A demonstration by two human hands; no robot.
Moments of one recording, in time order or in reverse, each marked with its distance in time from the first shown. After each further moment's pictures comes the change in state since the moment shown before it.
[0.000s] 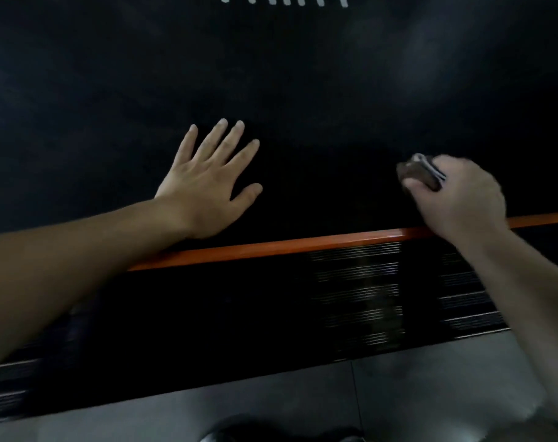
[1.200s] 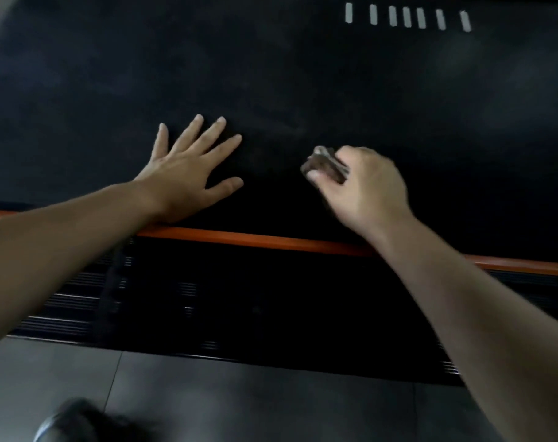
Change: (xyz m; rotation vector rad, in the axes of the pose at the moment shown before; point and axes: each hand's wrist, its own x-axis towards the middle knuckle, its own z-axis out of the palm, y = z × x) left_hand -0.105 -0.136 -0.014 0.005 -0.068 -0.243; right_hand -0.025 -0.217 0.064 0.280 -0.083 -0.401
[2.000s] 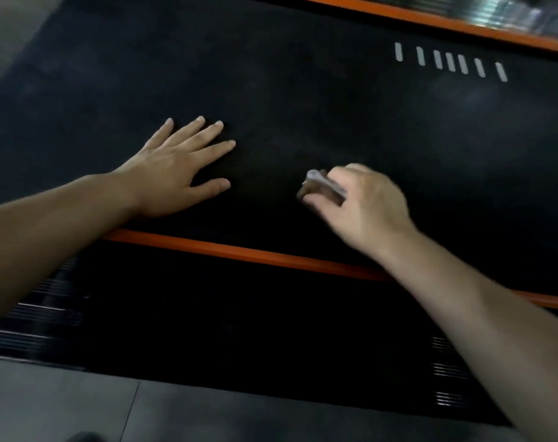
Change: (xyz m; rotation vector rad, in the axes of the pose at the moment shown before) left_hand -0.023 -0.117 -0.005 -0.088 0.040 0.056; right_hand 0.015 -0.086 0.038 -0.101 -0.004 -0.226
